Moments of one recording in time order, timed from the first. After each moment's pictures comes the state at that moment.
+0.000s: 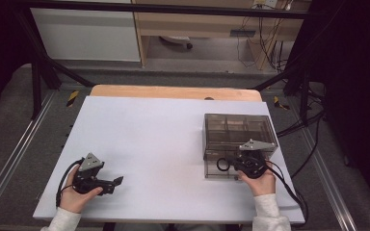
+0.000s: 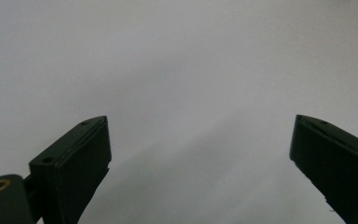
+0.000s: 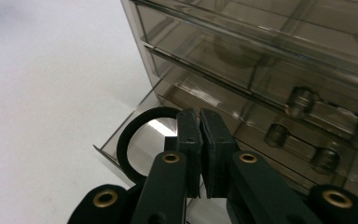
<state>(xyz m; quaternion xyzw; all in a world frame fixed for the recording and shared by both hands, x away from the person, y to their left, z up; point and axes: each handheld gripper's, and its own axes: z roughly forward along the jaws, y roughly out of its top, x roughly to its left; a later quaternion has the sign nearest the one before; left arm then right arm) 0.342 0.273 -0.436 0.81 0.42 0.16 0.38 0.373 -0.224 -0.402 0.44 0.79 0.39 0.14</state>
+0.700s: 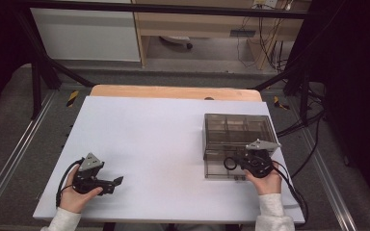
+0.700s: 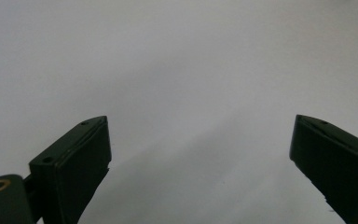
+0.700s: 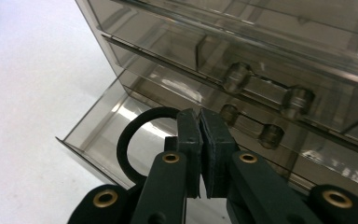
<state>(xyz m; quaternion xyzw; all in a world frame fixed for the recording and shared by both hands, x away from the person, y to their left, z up) 0.342 0.273 -0.436 0.81 0.42 0.16 0.38 0.375 -0.242 -0.405 0.47 0.78 0.37 0.16</state>
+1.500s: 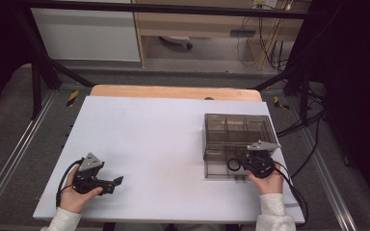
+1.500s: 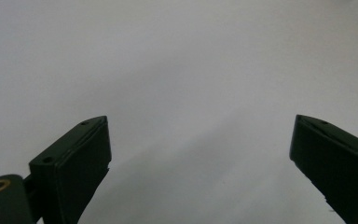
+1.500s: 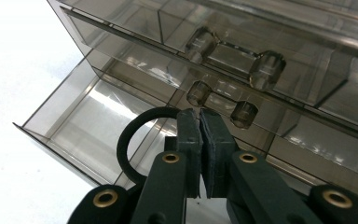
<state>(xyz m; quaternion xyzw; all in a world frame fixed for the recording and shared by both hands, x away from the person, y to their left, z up) 0.342 0.273 -0.435 0.81 0.42 0.16 0.38 0.378 -0.249 -0.415 0.48 0.79 0.34 0.17</state>
